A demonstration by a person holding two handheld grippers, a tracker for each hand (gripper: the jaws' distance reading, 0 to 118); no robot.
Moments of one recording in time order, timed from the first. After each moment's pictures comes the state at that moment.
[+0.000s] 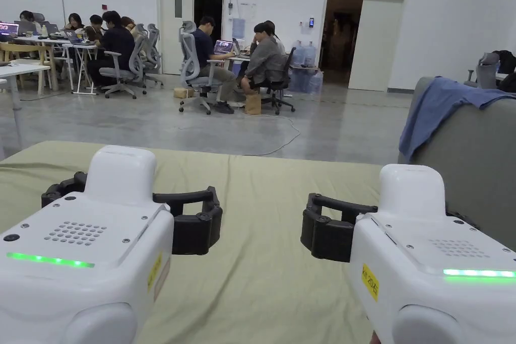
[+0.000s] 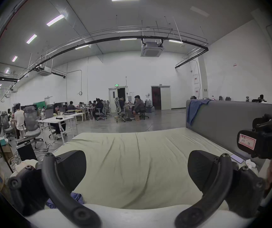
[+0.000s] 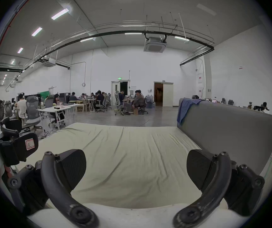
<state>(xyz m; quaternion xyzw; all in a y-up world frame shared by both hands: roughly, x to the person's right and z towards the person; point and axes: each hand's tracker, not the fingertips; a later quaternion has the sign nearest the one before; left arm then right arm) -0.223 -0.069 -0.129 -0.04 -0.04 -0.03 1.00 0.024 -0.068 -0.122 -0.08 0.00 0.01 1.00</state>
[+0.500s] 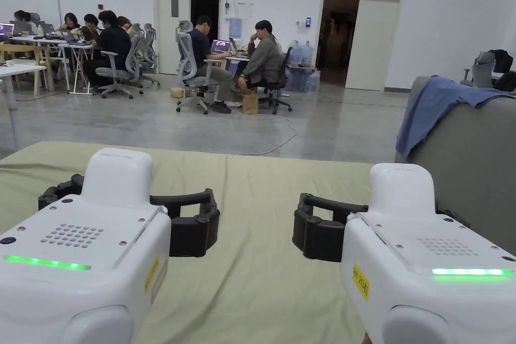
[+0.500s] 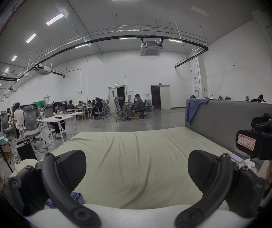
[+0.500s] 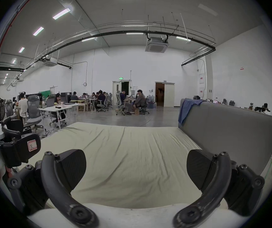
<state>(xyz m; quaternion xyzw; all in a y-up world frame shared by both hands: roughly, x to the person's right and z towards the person) -0.223 -0.071 -0.129 -0.04 -0.04 -0.03 1.00 0.019 -0.068 -0.121 -0.08 0.01 0.02 1.00</state>
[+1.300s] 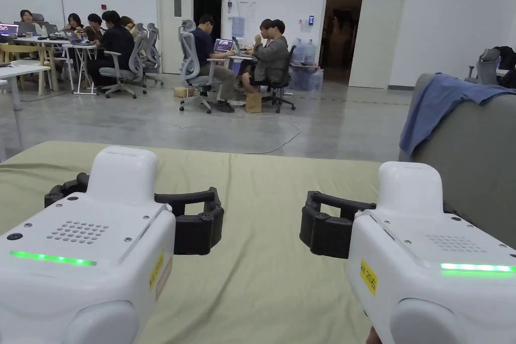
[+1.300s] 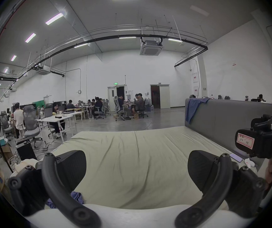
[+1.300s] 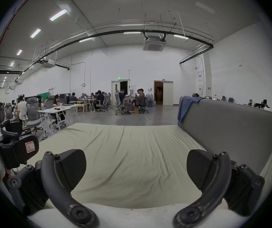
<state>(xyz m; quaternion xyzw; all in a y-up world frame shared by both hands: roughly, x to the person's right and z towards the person) -0.223 -0.070 -0.129 -0.04 -0.04 -0.03 1.00 0.023 -0.070 -0.124 -0.08 0.00 0.00 1.00</state>
